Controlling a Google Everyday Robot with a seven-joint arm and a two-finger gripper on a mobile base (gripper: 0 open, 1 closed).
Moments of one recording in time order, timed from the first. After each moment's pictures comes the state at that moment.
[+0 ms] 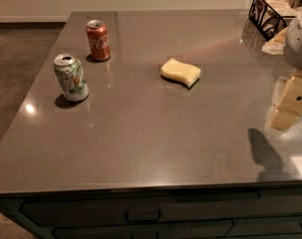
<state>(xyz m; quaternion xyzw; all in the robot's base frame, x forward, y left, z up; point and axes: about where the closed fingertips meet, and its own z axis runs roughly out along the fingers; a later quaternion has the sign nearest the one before) 0.438 -0.217 0.977 -0.60 0.78 -0.03 0.16</state>
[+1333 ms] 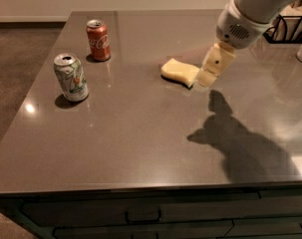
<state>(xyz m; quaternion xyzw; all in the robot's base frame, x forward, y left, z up) 0.566 -0.148 0.950 -0.52 0.83 0.02 0.20</state>
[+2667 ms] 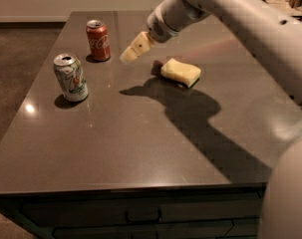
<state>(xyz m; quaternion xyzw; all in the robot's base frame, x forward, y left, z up) 0.716 0.013 0.917 -0.45 0.81 0.13 0.35</state>
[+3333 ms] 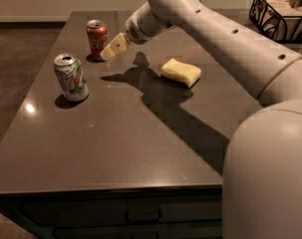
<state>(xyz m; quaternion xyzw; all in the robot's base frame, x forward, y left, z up) 0.776 0.072 0.898 -0.42 0.80 0.14 0.40</state>
